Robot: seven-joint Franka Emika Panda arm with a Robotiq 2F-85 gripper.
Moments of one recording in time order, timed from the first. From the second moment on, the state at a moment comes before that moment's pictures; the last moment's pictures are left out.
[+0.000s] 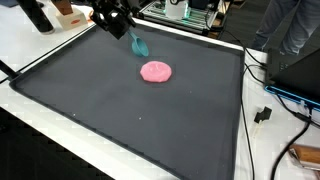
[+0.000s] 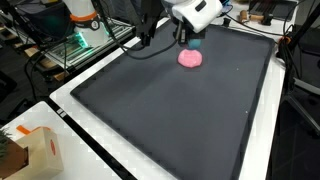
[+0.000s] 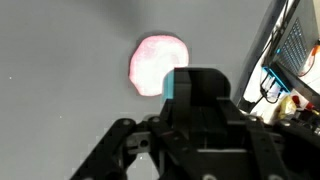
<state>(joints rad) -0.19 0.35 0.01 -1.83 0.59 1.83 -0.88</state>
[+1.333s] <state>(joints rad) -0.31 0.60 0.00 -1.70 0.77 1.68 -1.20</state>
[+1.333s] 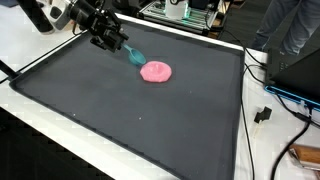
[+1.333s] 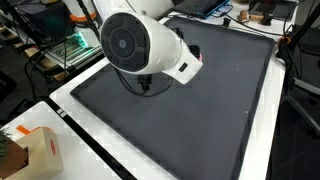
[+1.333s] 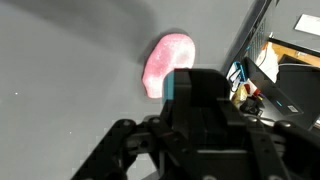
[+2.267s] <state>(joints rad) -0.31 0.64 0.00 -1.67 0.77 1.68 -1.20</state>
